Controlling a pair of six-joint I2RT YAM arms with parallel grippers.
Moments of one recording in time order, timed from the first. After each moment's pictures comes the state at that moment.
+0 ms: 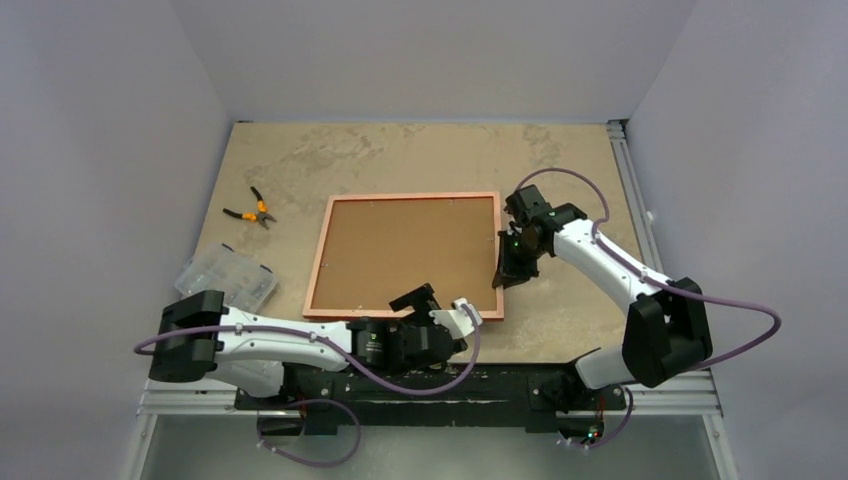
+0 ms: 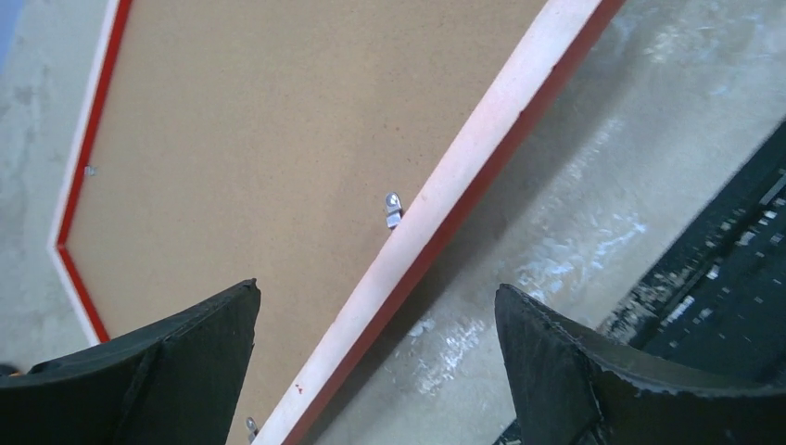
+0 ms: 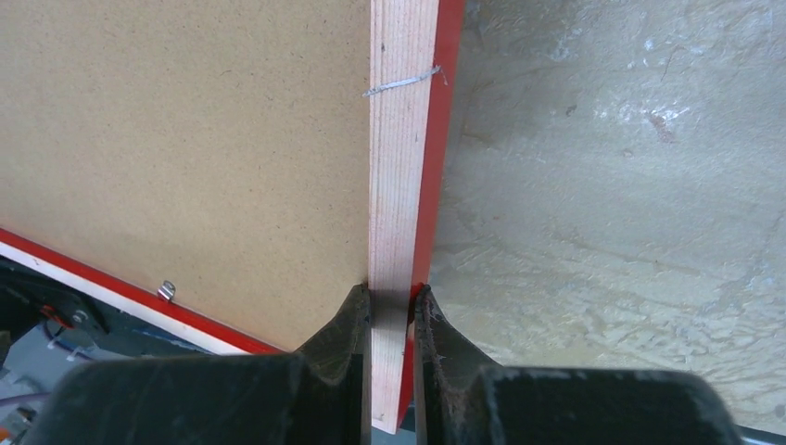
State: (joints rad) left arm -1.48 1.32 0.80 -0.30 -0.69 -0.08; right arm 0.42 1.43 1.03 -0.89 -0.18 0.50
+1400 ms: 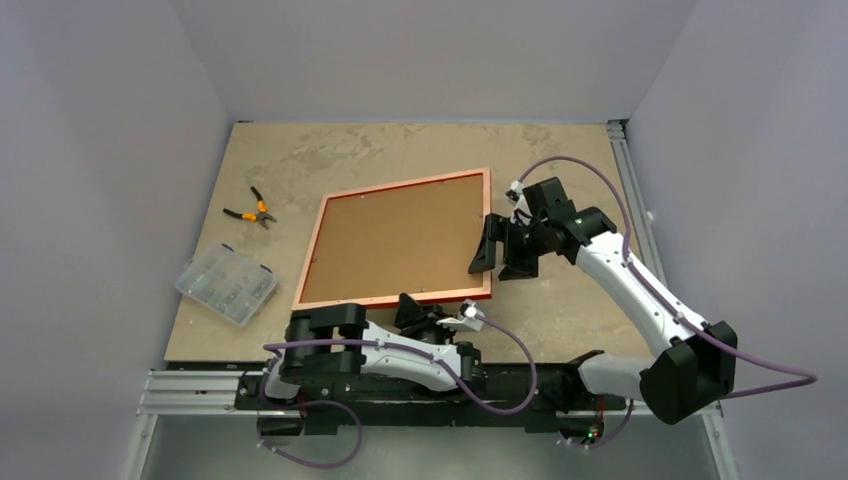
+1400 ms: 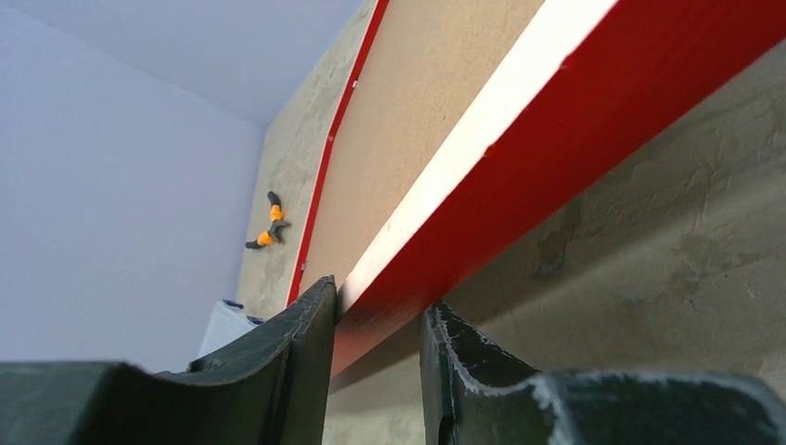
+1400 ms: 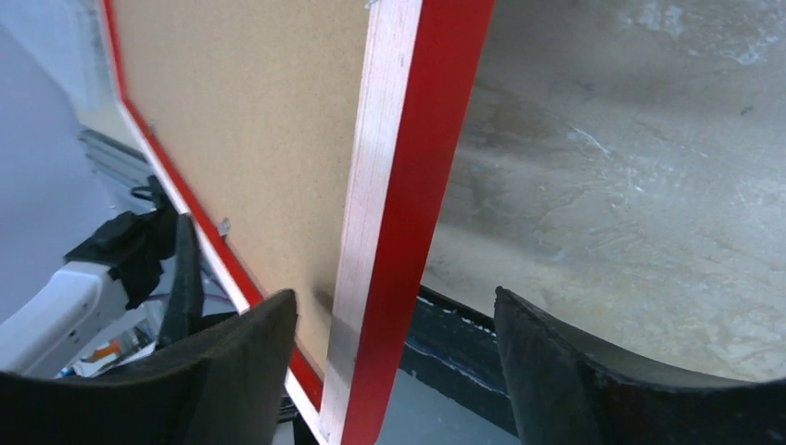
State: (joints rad) left arm -1.59 2.01 1.31 -1.57 -1.41 -1.41; right arm 0.42 1.26 1.08 -0.90 -0.39 0.55
